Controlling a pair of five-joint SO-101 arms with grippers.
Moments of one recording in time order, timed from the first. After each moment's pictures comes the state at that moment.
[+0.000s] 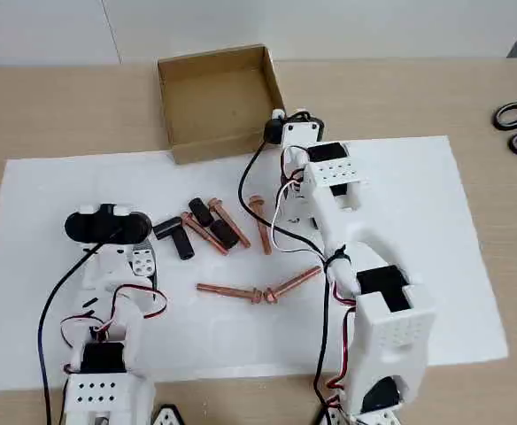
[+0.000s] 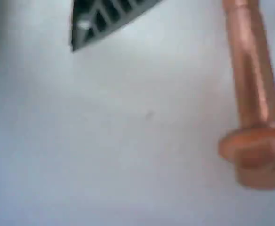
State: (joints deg) left arm -6.3 -80.8 96.4 23.5 -0.1; right arm -15.5 24.1 -2.5 68.3 -0.4
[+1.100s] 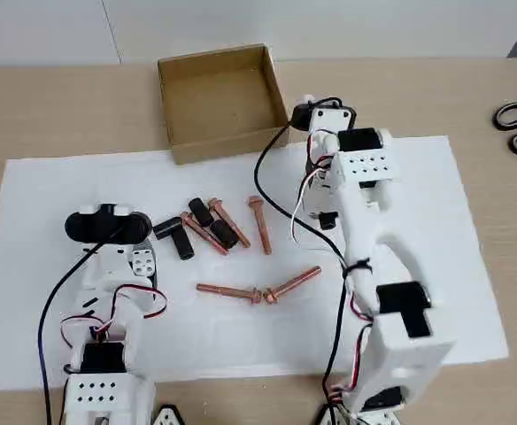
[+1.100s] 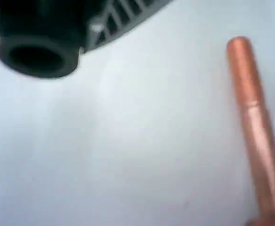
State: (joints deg) left arm -6.3 -80.8 96.4 23.5 -0.1; right arm -11.0 12.7 -4.7 81.5 -0.4
